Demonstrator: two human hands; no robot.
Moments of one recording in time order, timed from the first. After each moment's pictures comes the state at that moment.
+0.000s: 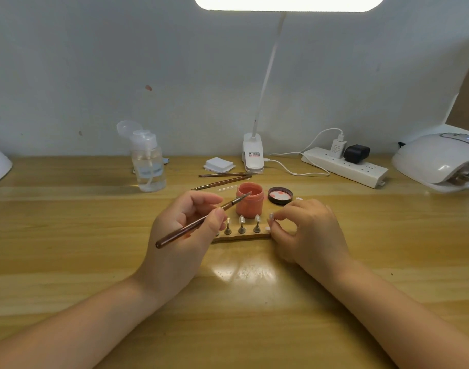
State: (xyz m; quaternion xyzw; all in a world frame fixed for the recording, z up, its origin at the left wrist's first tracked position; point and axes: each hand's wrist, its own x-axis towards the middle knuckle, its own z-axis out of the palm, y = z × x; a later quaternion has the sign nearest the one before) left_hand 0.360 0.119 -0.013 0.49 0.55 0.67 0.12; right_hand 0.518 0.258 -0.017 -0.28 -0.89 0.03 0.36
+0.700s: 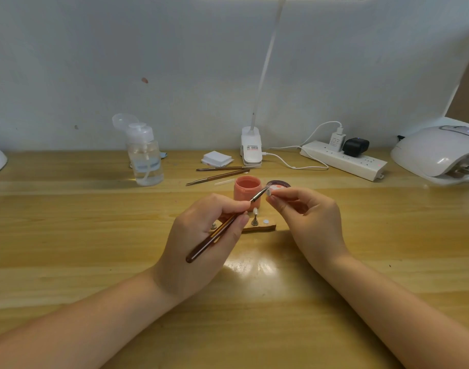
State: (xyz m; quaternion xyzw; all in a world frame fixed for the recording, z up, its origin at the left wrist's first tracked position) left_hand 0.375 0.129 -0.014 0.65 0.53 0.54 -0.09; right_hand 0.513 0.257 -0.019 -0.26 -0.75 0.36 0.50
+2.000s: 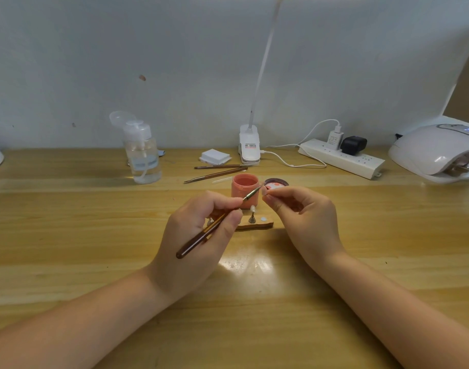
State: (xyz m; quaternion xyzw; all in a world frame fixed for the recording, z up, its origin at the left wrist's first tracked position) left_hand 0.377 0.124 -0.015 0.61 0.55 0.57 -0.03; right_hand 0.511 0.259 -0.023 -0.24 -0.76 0.32 0.51
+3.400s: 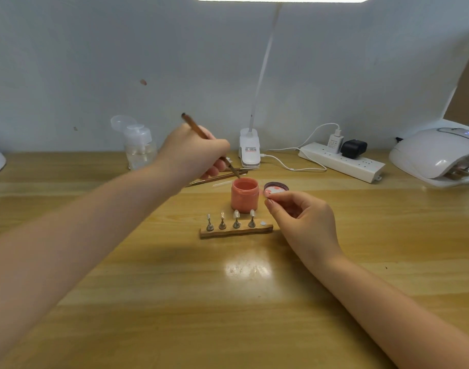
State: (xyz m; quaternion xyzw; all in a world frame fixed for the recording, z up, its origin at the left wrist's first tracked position) left_hand 0.337 0.186 0.079 0.43 0.74 0.49 0.15; right_hand 0.510 0.259 -0.022 -0.29 -0.76 0.33 0.48
